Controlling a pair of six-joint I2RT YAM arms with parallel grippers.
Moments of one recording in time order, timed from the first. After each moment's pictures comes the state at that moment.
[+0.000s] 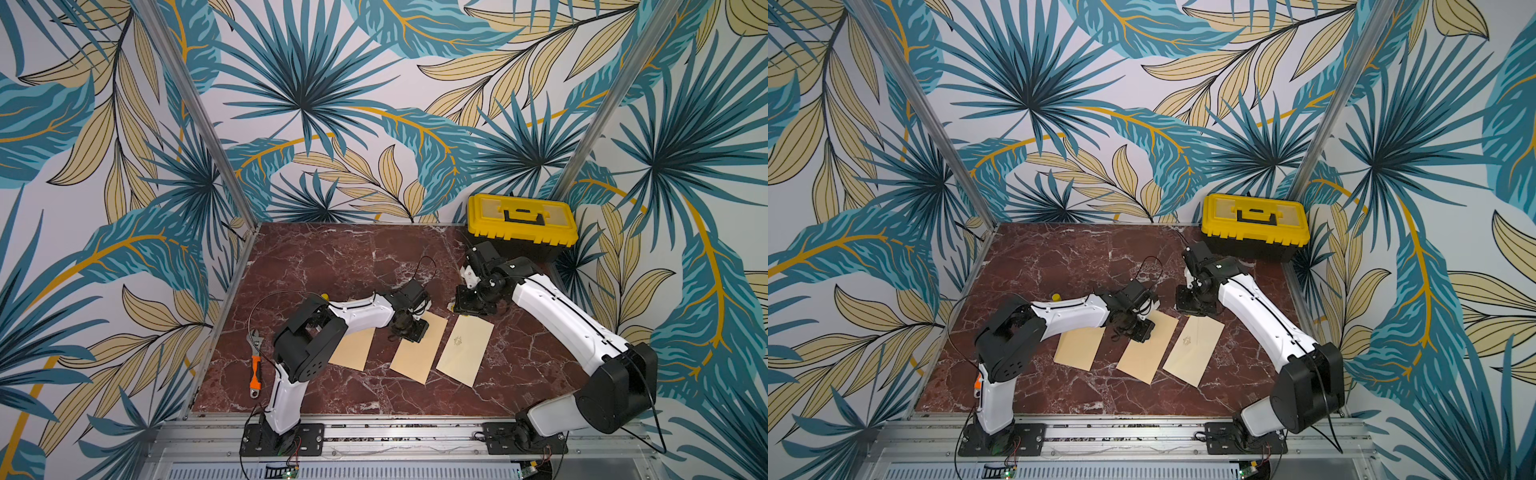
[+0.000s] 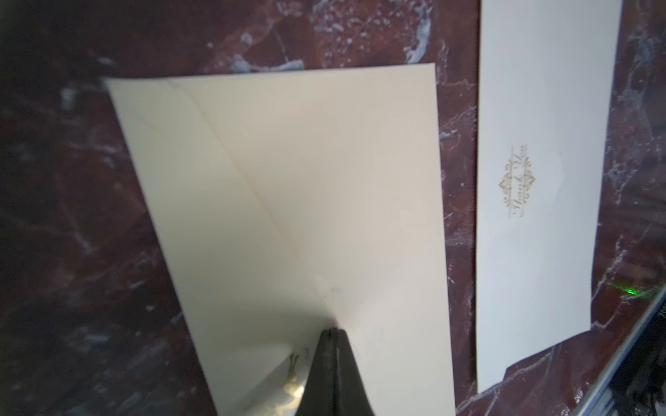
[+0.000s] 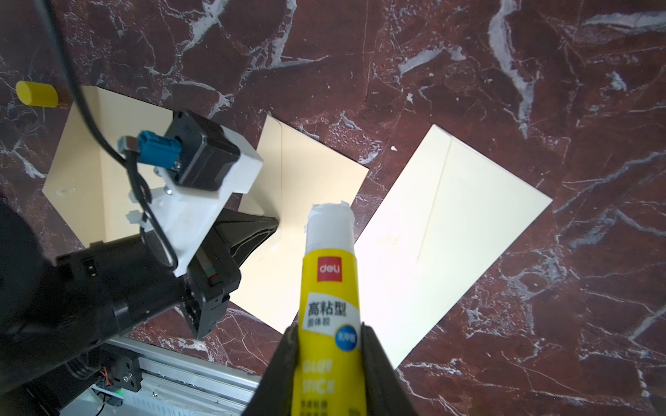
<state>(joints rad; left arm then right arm) -0.82 2.01 1.32 -0.46 0.27 -0.35 0.38 1.48 1.32 -1.10 -0.13 0.44</state>
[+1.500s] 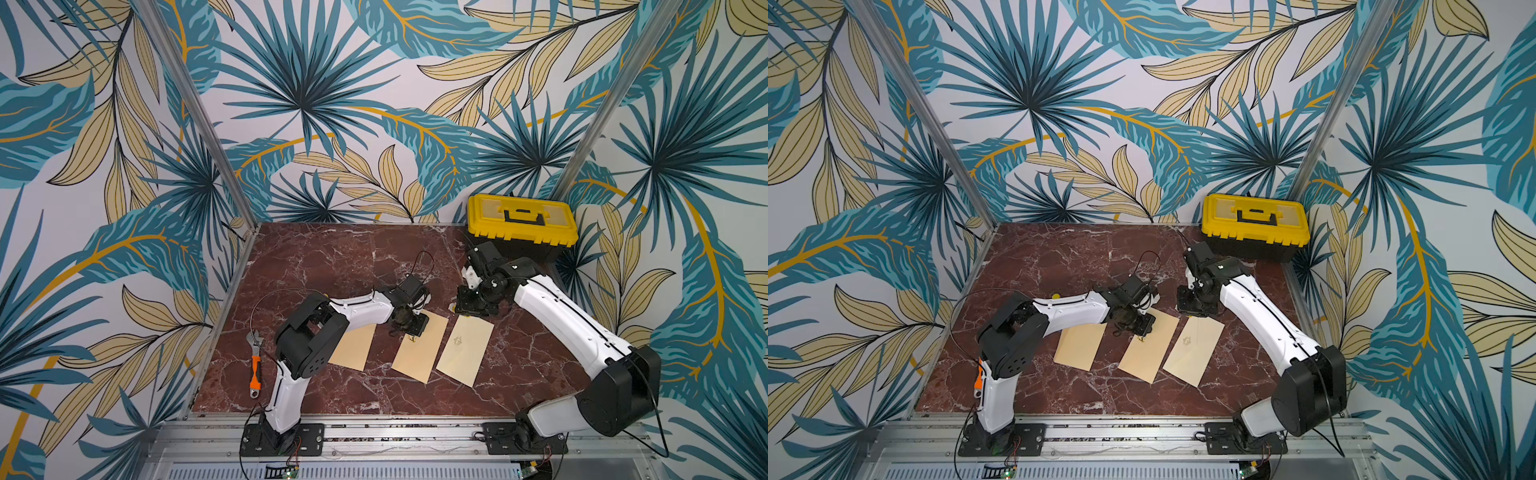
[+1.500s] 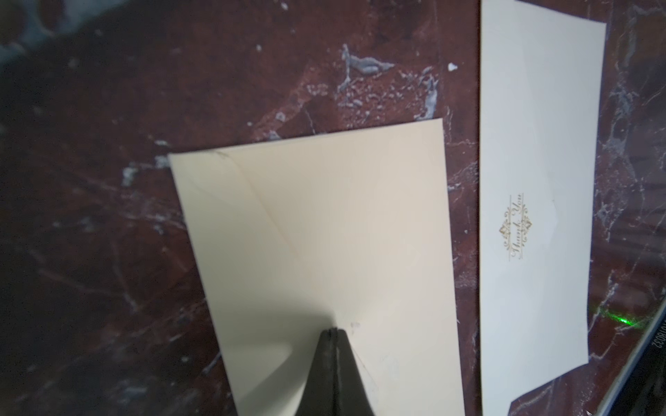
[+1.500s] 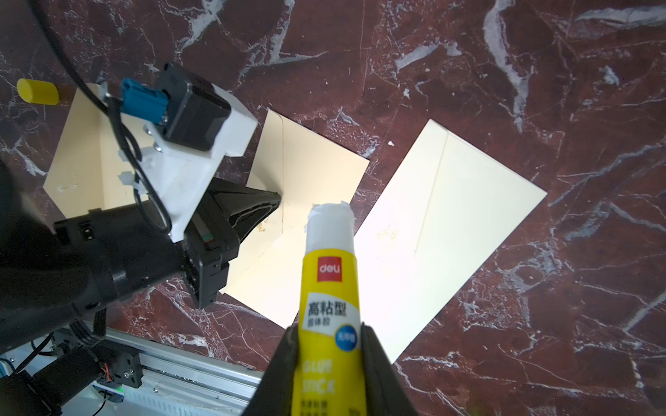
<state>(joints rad) -0.79 2.02 1.34 -0.44 0.27 -0.35 0.38 1.47 1.32 -1.12 -0.13 0.44</state>
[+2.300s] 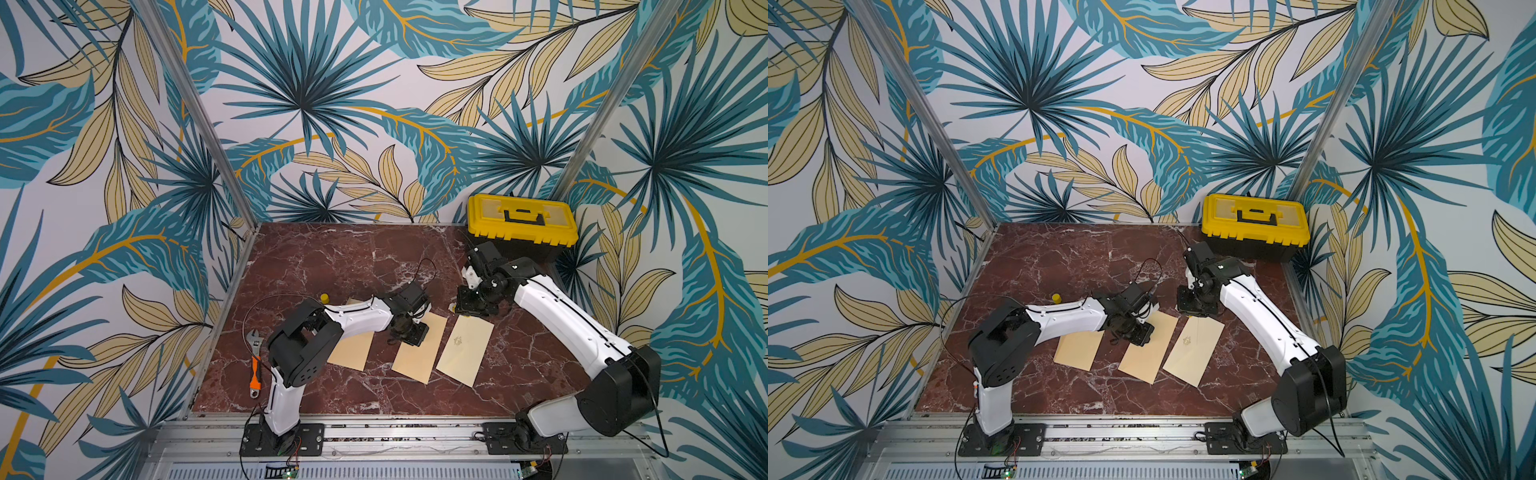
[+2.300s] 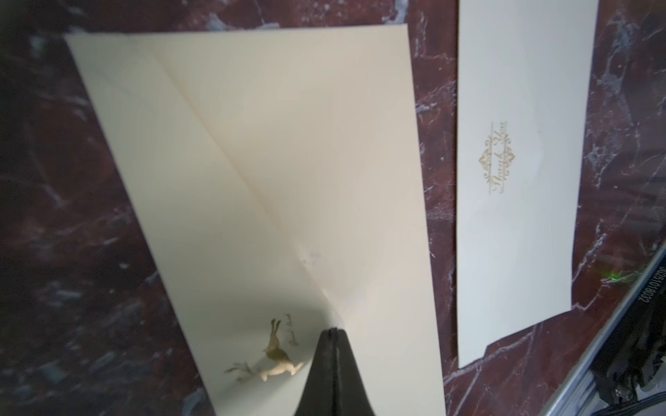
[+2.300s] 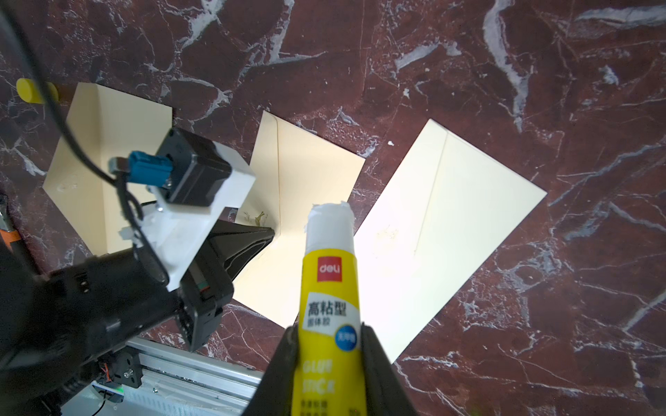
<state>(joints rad) -0.83 1.97 1.27 -0.47 0.28 -0.38 0.38 1.47 1.32 -1.12 -0.13 0.44</state>
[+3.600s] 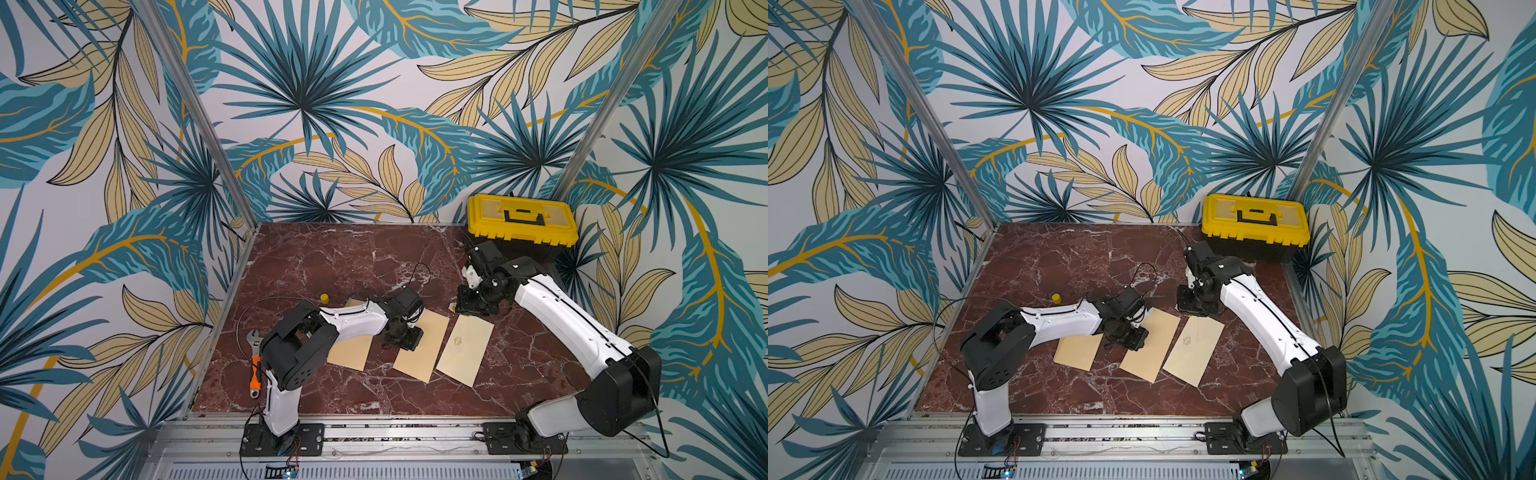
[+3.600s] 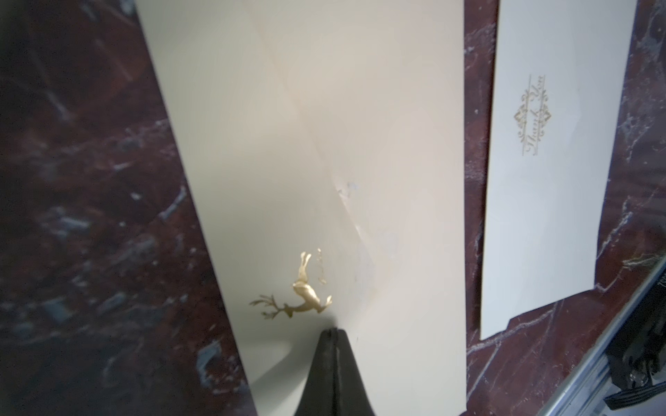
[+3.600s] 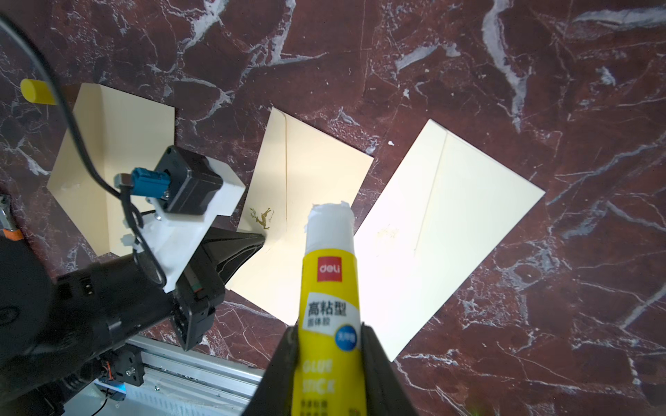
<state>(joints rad) -0.83 1.92 1.19 -0.47 0.28 -0.38 0.38 1.47 1.33 -1.13 -0.13 0.44</state>
